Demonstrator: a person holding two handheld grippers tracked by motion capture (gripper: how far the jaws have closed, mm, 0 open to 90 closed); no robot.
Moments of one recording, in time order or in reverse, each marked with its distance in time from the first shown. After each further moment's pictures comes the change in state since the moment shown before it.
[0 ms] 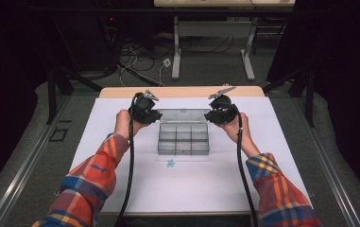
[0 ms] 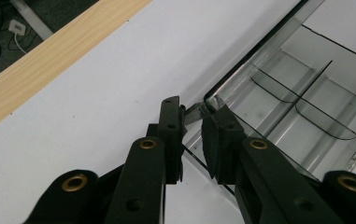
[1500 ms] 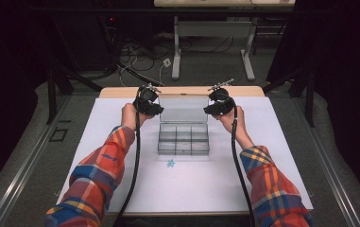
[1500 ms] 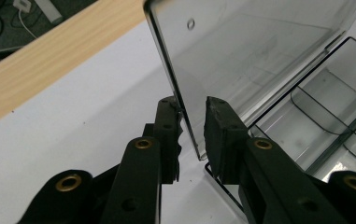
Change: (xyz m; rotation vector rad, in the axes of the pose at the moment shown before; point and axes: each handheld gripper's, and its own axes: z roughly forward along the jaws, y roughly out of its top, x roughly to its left) left arm 0.027 0.013 0.037 0.042 0.018 -0.092; right arm -0.023 0.015 0.033 0.045 -0.012 0.116
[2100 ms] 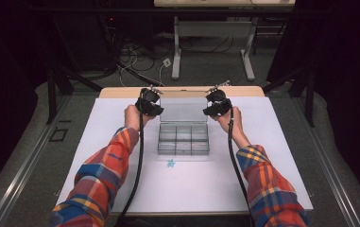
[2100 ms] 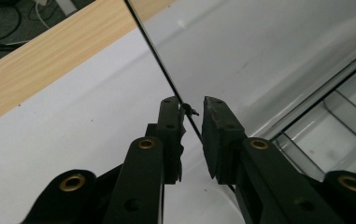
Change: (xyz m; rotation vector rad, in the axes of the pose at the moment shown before) left arm 0.000 0.000 0.018 0.026 0.098 -0.013; right arm -0.002 -0.001 0.020 0.036 -0.037 0.000
